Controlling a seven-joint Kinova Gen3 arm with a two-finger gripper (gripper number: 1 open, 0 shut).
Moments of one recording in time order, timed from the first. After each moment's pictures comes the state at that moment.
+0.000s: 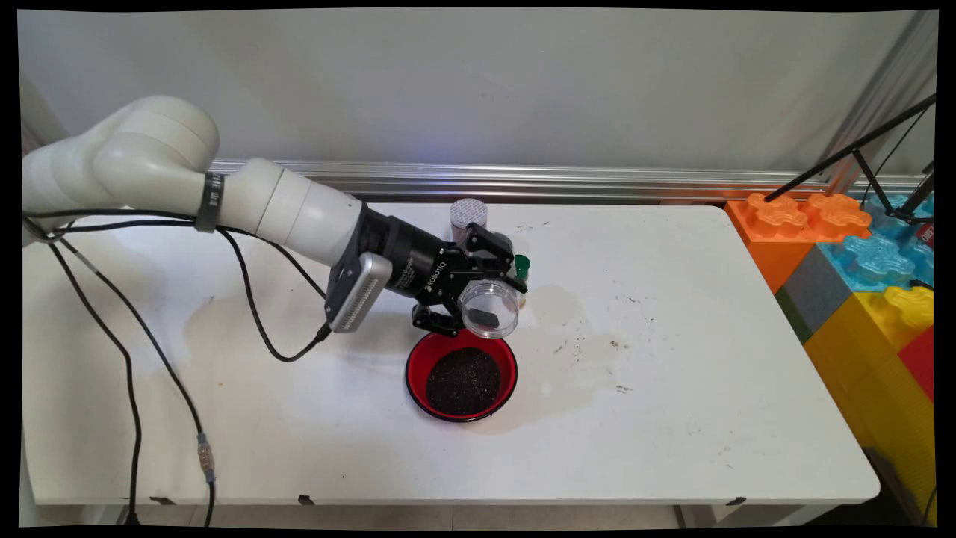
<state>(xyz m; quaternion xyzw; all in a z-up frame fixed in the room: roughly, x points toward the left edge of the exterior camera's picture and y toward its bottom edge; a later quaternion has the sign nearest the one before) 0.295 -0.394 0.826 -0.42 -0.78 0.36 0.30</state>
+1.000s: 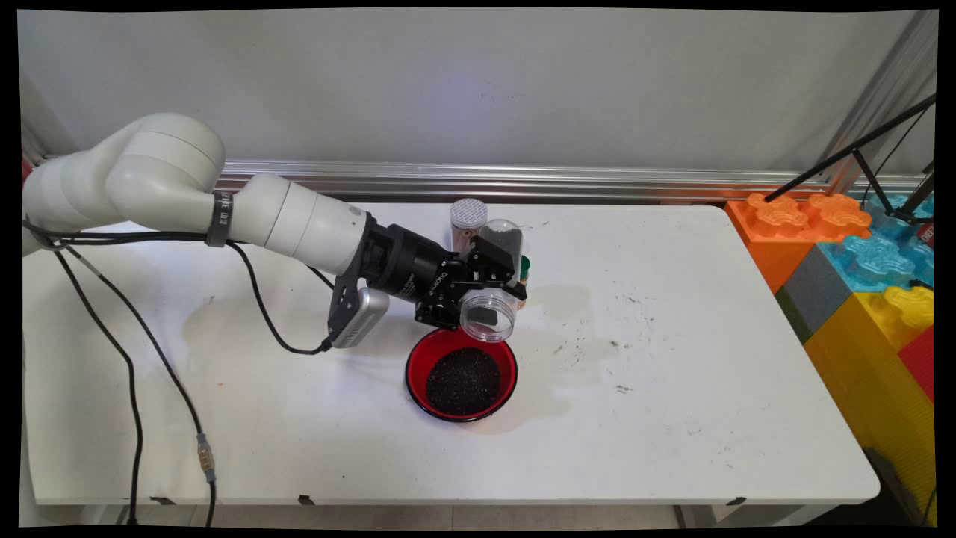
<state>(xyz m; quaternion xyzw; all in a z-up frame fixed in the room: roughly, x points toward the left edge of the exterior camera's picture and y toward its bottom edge) 0.292 -0.394 0.813 -0.50 -0.73 0.40 0.24</state>
